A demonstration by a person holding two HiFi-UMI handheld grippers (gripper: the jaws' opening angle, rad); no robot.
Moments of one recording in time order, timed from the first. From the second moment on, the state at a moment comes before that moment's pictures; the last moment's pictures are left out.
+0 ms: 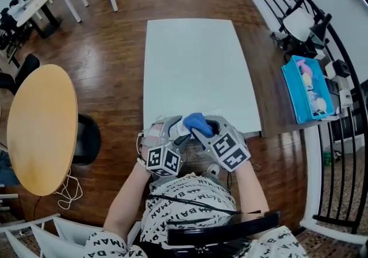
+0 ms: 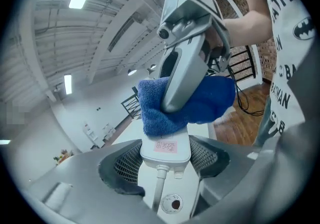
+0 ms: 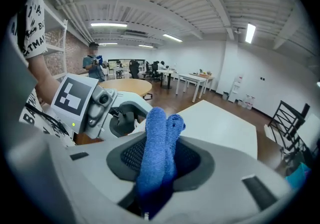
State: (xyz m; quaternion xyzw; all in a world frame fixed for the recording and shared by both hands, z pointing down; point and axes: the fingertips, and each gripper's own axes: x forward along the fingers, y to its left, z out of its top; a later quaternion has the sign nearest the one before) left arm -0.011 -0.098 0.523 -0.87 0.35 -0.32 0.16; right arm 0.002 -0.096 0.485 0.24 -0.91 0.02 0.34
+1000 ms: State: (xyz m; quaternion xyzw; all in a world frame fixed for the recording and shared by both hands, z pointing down) left arm -0.004 -0.070 0.519 -0.90 0.26 -0.31 0.18; right arm 0.090 -0.142 0.455 0.19 -0.88 -0.05 0.43
